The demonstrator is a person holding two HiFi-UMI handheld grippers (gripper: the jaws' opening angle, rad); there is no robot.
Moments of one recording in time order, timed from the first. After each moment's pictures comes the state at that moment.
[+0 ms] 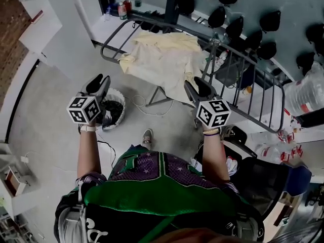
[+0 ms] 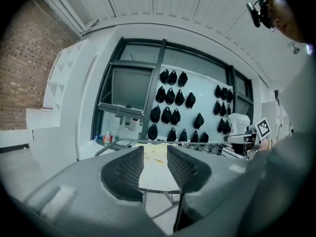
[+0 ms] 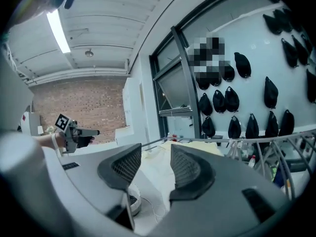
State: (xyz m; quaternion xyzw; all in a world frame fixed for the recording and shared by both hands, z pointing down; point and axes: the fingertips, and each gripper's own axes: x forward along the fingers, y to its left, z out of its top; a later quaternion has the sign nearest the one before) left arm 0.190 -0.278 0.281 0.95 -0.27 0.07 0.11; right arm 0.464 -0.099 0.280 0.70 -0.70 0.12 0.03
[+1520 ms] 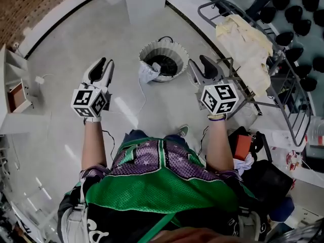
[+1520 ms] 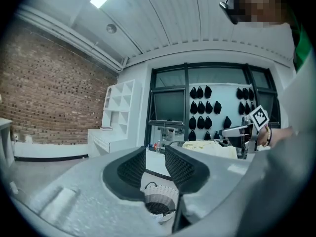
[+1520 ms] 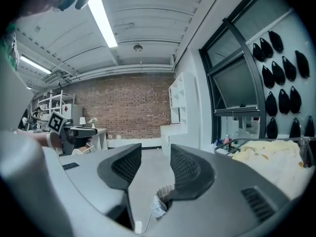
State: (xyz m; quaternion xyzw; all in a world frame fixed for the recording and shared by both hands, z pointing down) left arm -0.324 -0.139 0.285 0.88 -0.47 0.02 0.05; right arm -0.029 -0.111 0.276 0.54 -0.84 0.07 0.07
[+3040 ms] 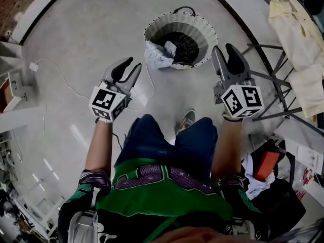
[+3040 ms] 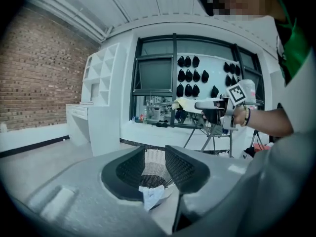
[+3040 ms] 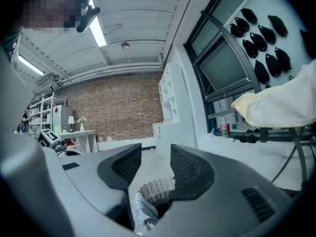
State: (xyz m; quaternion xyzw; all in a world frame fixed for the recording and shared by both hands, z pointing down) left arm -0.221 -0.237 0.641 0.91 -0.38 0.13 0.07; right arm 0.028 -0.254 0.567 0.56 -0.82 0.08 0.00
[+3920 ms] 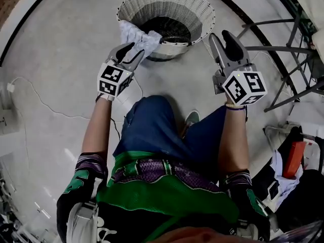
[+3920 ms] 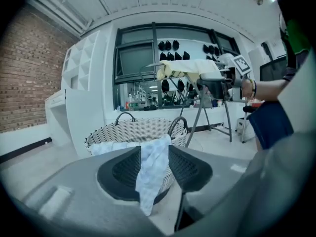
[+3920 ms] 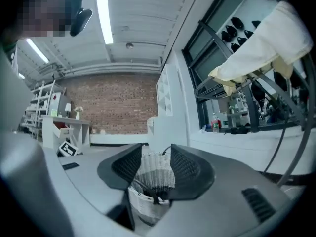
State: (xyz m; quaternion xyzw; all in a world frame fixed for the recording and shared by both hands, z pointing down) left arm -0.164 -0.274 0.944 0.94 -0.30 0.17 -0.01; right arm 0.055 -0.215 0.798 0.59 -0.80 0.04 -0.02
